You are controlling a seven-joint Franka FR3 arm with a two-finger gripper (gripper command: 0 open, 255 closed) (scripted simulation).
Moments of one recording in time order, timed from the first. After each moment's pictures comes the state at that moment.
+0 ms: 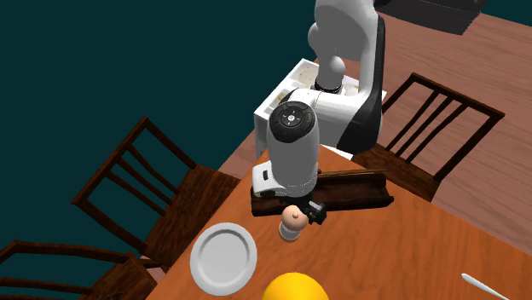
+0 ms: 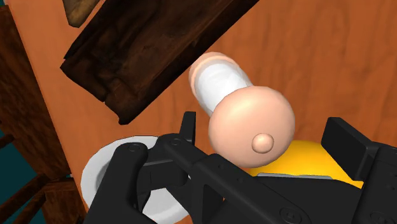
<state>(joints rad) 0.13 0.33 0.11 -1.68 0.14 2.05 0.27</state>
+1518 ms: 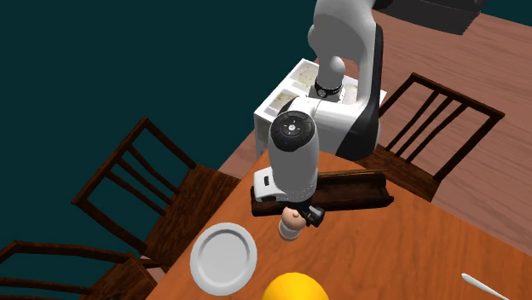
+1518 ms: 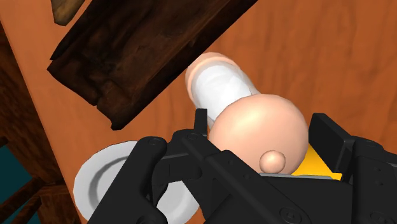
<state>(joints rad) 0.13 0.35 0.11 -1.69 0.14 2.09 0.27</state>
